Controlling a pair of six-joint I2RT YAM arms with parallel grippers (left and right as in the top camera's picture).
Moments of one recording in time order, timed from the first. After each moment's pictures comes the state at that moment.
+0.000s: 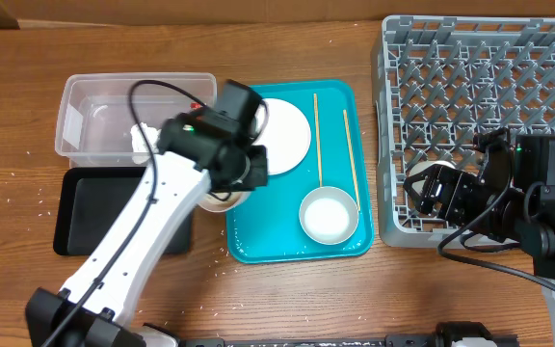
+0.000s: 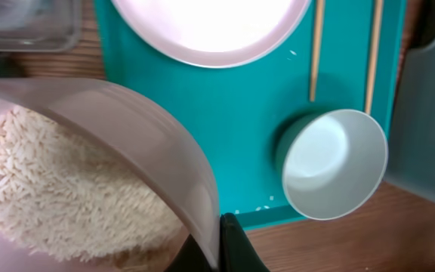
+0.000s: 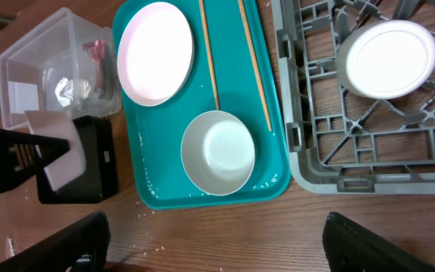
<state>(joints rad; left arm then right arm) -0.42 1.57 1.44 -1.17 0.12 -0.47 0.00 1.05 1.31 -1.31 -0.41 0.36</state>
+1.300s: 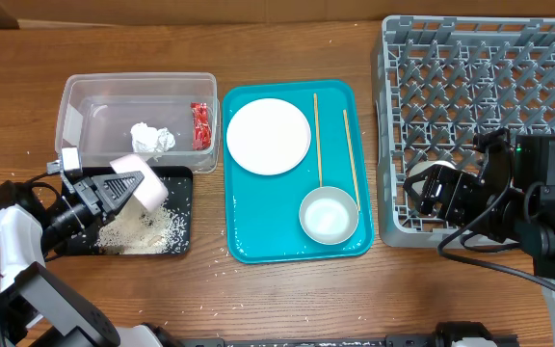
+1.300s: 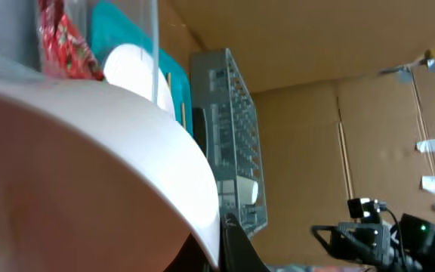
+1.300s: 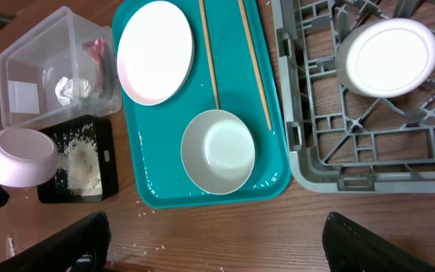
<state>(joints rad) 0.71 1.59 0.98 -1.09 1.38 0.39 0.00 1.05 1.31 -1.31 -0.41 0.36</state>
